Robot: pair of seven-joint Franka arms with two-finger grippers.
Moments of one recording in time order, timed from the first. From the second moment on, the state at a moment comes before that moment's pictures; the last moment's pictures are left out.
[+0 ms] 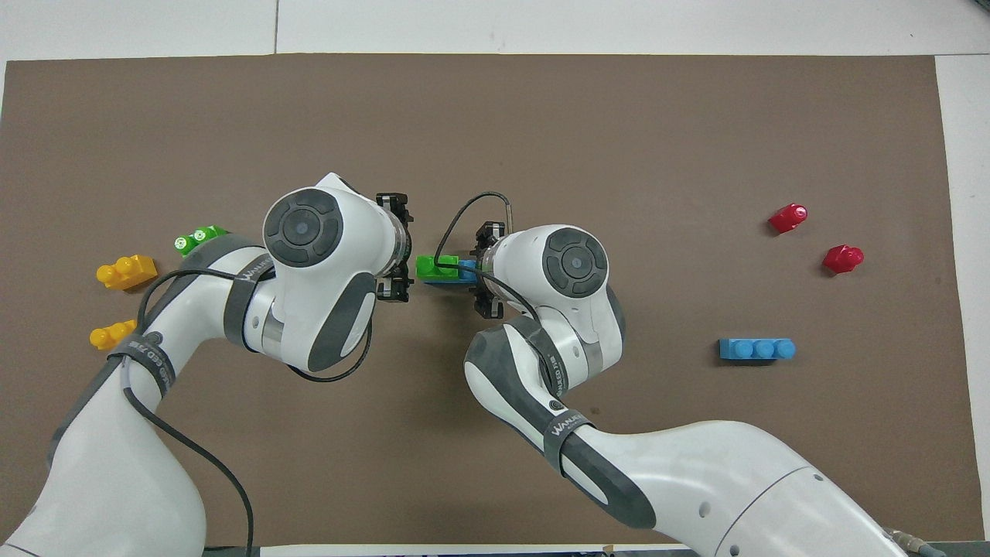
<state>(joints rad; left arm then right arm) -0.45 0.25 -0.03 -1.95 -0.05 2.36 -1.95 0.49 0.49 0.13 -1.84 0.25 2.60 2.00</state>
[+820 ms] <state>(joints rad) -0.25 0.09 -0.03 -1.92 -0.05 1.98 -1.32 0.40 0.44 0.13 -1.82 0.26 2.50 2.00</state>
